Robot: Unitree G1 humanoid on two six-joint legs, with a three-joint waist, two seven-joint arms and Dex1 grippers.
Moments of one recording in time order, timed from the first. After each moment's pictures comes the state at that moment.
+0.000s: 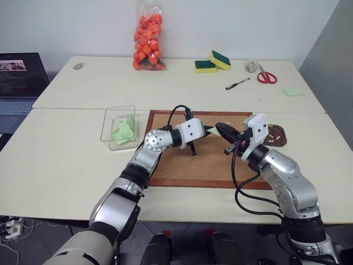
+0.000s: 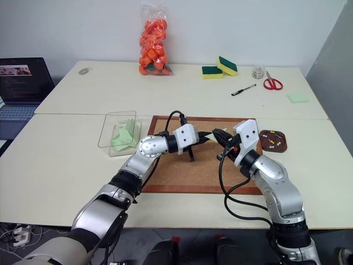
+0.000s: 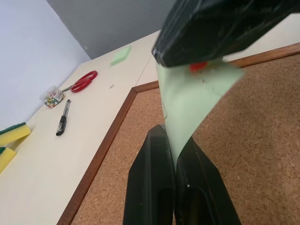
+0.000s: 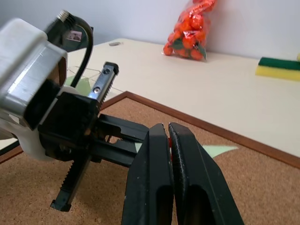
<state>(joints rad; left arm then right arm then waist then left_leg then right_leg) -0.84 0.23 -0.29 0.75 0.04 -0.47 -0.80 -0.32 -0.31 0.02 -0.34 0.36 0.53 0.45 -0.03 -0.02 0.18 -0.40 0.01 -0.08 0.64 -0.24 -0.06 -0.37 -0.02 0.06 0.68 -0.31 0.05</state>
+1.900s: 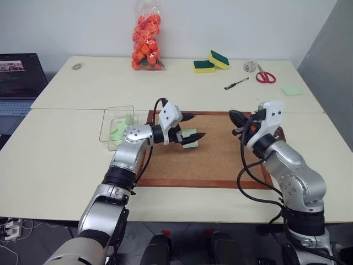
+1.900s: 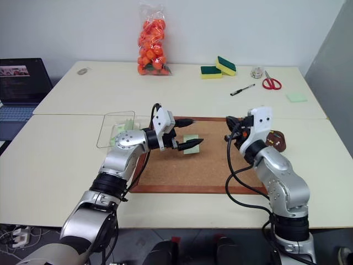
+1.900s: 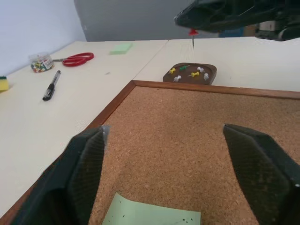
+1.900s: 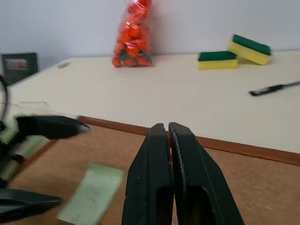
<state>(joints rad) -0.75 0.32 -0.14 0.46 -0.17 0.00 -1.01 -0.35 -0.31 -0.10 -0.39 0.43 0.66 0.22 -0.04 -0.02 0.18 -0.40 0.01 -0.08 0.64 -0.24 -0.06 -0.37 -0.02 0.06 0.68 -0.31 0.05</state>
